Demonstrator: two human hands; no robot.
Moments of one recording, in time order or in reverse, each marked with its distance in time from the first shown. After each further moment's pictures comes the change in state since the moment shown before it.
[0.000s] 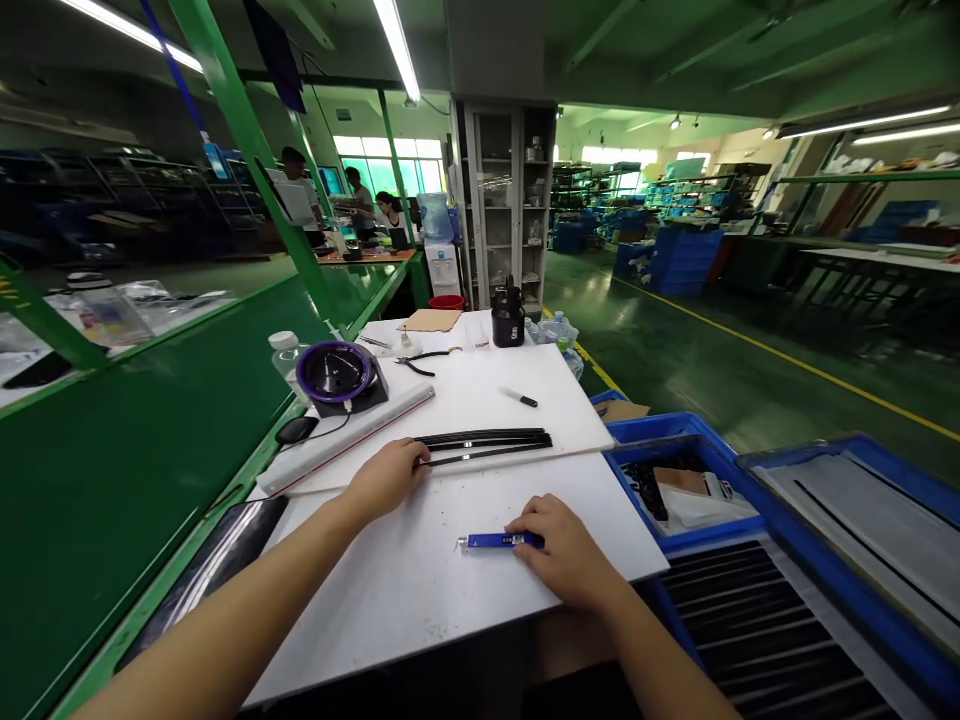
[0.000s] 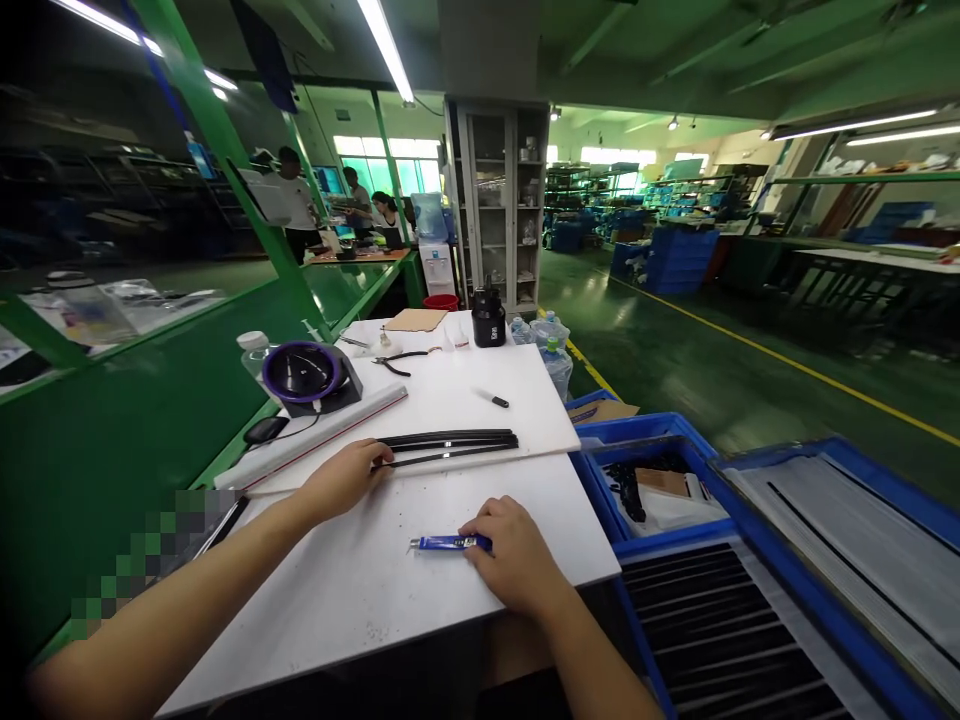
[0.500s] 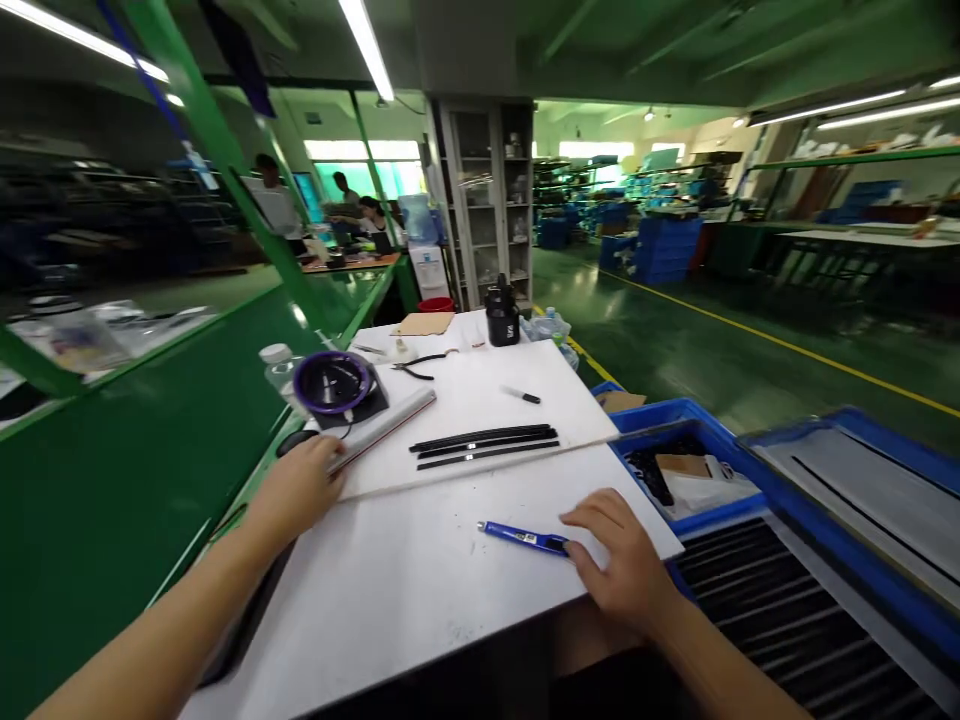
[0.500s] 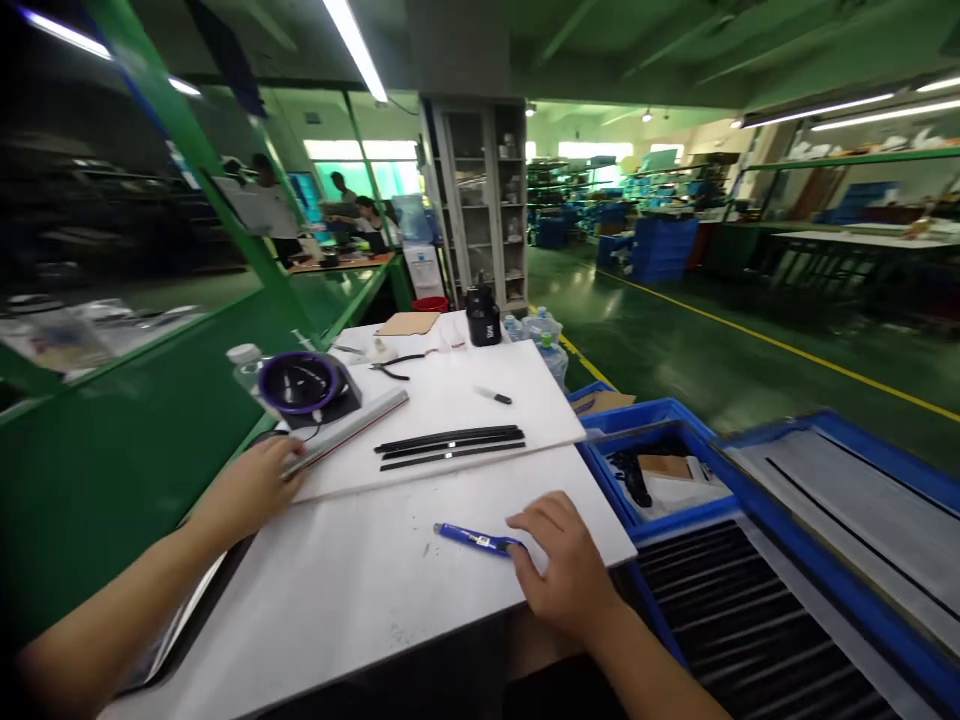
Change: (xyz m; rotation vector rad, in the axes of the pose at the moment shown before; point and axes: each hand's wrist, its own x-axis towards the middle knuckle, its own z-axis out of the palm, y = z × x) left_hand -0.043 -0.080 -0.059 0.171 0.229 -0.125; right_hand -0.041 0.000 -0.012 -0.223 0.354 -0.231
